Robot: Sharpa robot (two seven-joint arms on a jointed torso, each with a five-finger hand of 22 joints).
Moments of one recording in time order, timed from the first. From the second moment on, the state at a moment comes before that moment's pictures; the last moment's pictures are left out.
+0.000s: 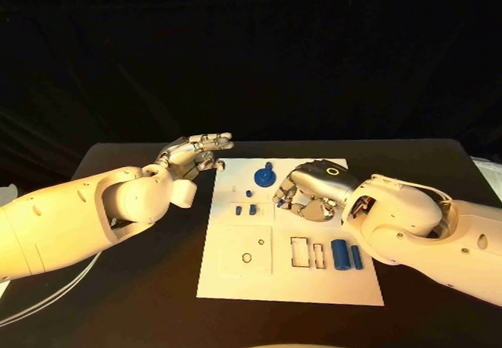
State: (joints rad) left arm 1.19 -0.92 -0.03 1.52 0.19 -0.15 0.32; left_hand 1.33 -0.12 0.48 -0.06 0.15 1.04 0.19 0.11 0.07 1.11 0.11 0.17 0.07 1.29 0.02 1.18 0.73 0.16 1.24 0.11 0.62 0.78; right arm 1.10 -0.77 0.04 1.75 -1.77 -0.26 -0.15; right_hand 1.45 -0.08 0.47 0.07 0.05 1.20 0.10 0.08 0.10 1.30 0.05 0.07 0.07 1.46 -0.03 1.46 1.31 0.05 1.47 0.08 1.41 1.31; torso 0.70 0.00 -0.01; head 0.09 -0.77
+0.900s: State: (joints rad) left arm 1.19 -0.92 -0.03 1.53 0.19 -0.15 0.32; left_hand 1.33 -0.12 0.48 -0.07 0.15 1.03 0.19 0.11 0.07 1.11 0.11 0.17 0.07 1.29 0.02 1.18 0.73 0.16 1.24 0.11 0.62 0.78; right arm 1.00 -0.65 0.02 1.64 -1.77 -0.23 -0.12; right_hand 1.45 -0.08 0.47 0.06 0.05 1.20 0.10 0.08 0.11 1.30 0.05 0.07 0.07 1.46 -0.03 1.46 1.31 0.05 1.47 0.08 1.41 1.31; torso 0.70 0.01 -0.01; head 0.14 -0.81
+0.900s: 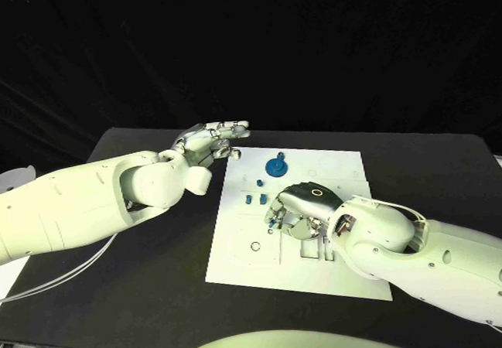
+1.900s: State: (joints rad) left arm 1.19 -0.92 -0.03 1.53 0.19 -0.15 0.31; left_hand 1.33 -0.12 0.48 -0.07 0.15 1.03 0.19 0.11 0.07 1.11 0.11 0.17 0.07 1.29 0.02 1.18 0.73 0.16 1.24 0.11 0.62 0.78; right arm 1.00 -0.63 0.01 1.62 -1.77 -0.19 -0.11; right_hand 1.45 -0.08 0.47 0.06 0.05 1.20 0.10 0.08 0.11 1.29 0.05 0.07 0.07 1.46 -0.03 1.46 1.31 0.05 1.47 0.08 1.41 1.31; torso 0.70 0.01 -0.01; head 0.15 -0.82
